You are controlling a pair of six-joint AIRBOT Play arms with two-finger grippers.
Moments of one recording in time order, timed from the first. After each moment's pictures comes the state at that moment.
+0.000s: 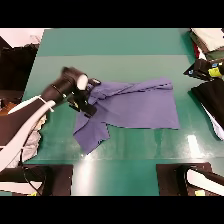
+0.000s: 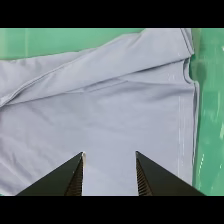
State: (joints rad) left arm -0.61 -1.55 1.36 1.61 -1.48 -1.65; right arm -0.23 -1.21 1.40 -1.12 1.32 1.49
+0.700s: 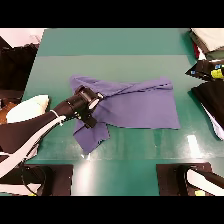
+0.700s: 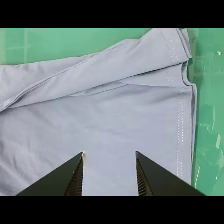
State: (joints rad) left arm -0.71 -1.55 1.21 1.77 -1.45 -1.74; right arm -0.23 -1.16 1.38 -1.13 1.29 1.49
